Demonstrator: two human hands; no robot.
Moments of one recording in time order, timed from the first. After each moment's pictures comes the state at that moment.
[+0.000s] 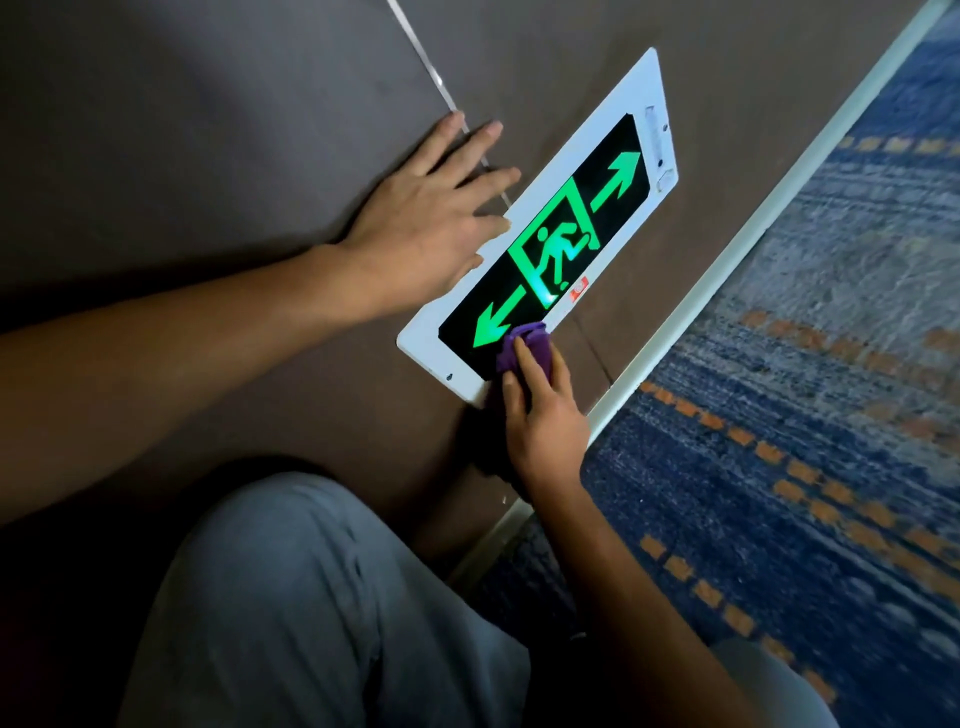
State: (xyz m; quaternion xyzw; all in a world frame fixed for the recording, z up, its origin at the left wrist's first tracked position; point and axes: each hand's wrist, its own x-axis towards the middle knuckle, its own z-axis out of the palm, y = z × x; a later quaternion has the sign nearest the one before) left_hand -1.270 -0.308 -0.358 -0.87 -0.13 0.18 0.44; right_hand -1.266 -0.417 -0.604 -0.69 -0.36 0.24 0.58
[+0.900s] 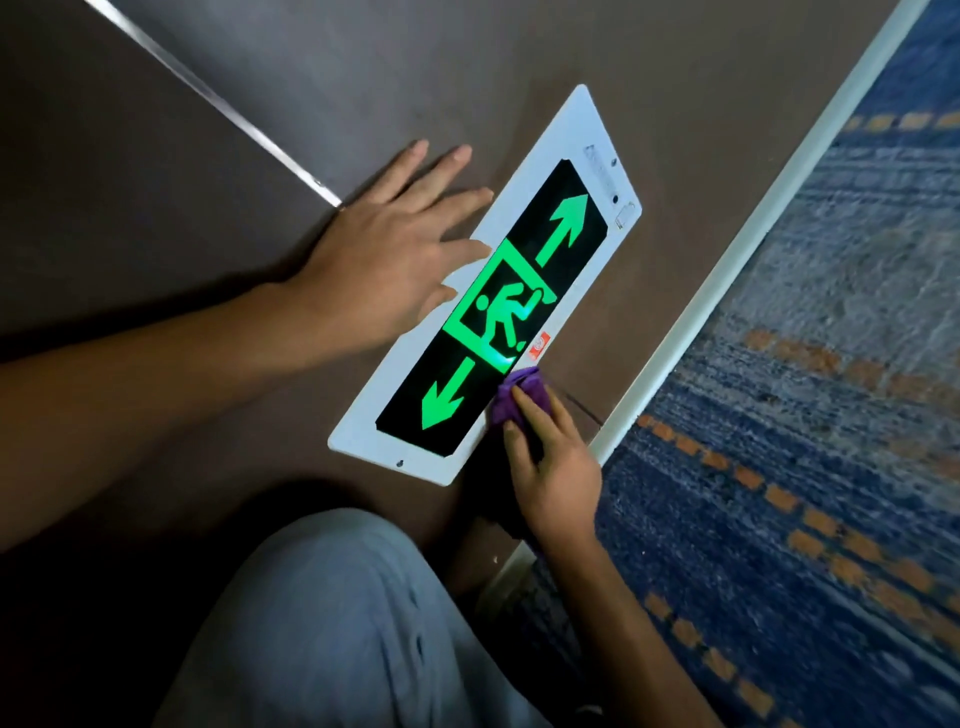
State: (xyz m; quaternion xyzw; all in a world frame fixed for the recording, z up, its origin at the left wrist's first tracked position) left_hand -1.204 -0.282 -0.355 -0.90 -0.11 0.16 0.39; right_hand -1.212 -0.401 -0.630 -0.67 -0.33 0.27 0.61
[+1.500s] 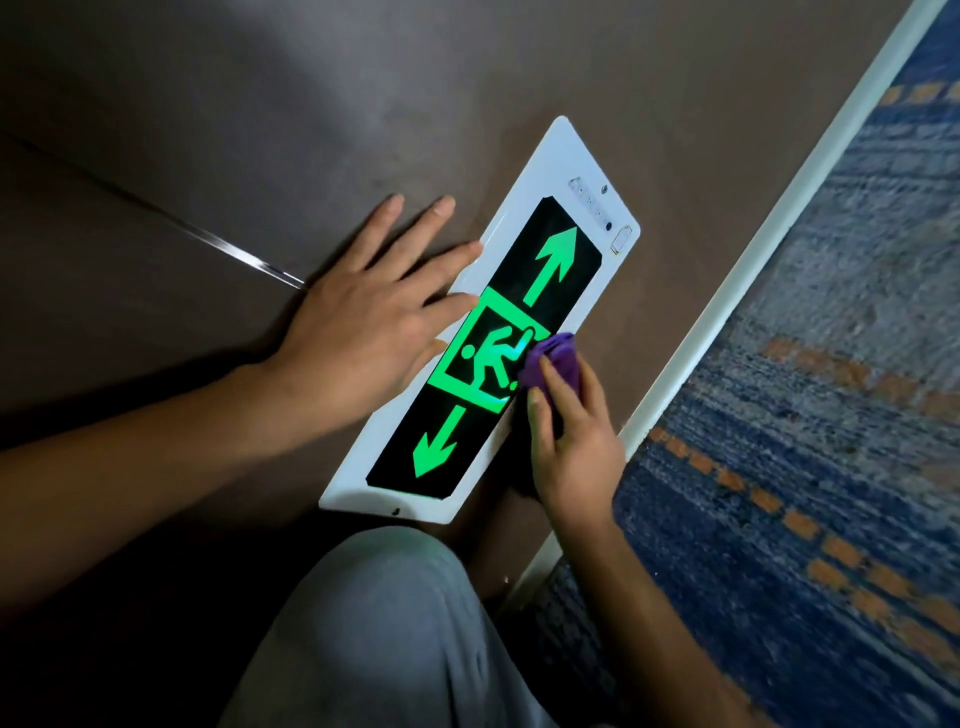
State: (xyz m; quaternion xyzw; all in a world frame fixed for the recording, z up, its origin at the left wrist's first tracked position) left_hand -1.192 -0.278 -0.359 -0.90 -0.10 0.18 0.39; right_hand -1.160 -0.364 -0.609 -0.66 -0.28 0.24 0.65
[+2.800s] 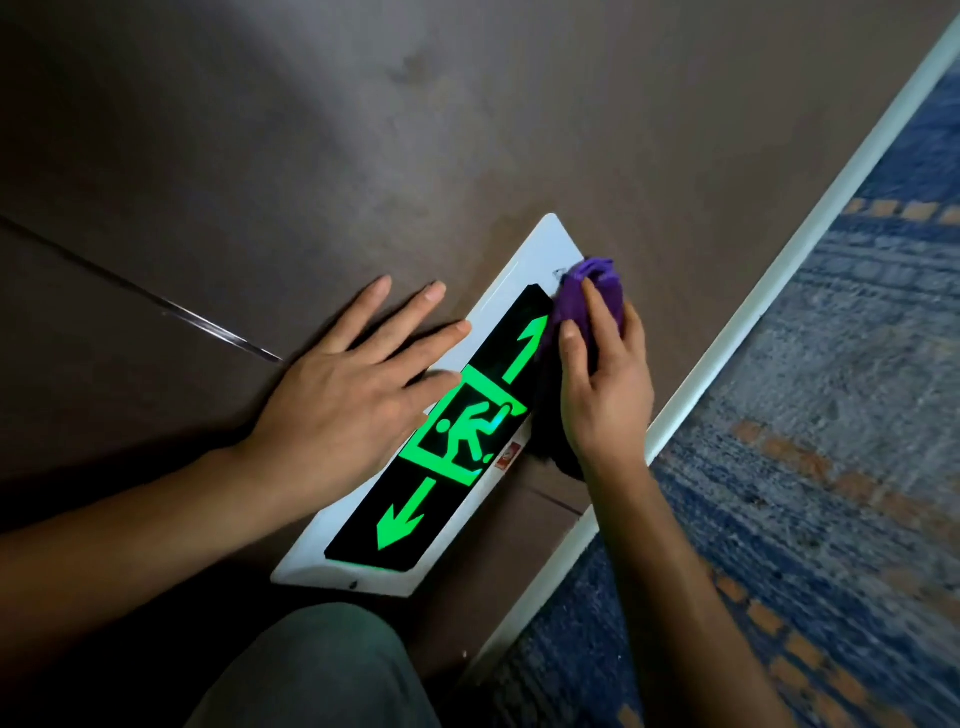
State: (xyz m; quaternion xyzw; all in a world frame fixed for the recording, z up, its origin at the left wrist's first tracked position) left_hand -1.194 -0.275 -0.369 -0.90 -0.11 0.16 0.39; right_hand -1.037 -0.293 -0.578 -0.62 -0.27 0.25 0.69
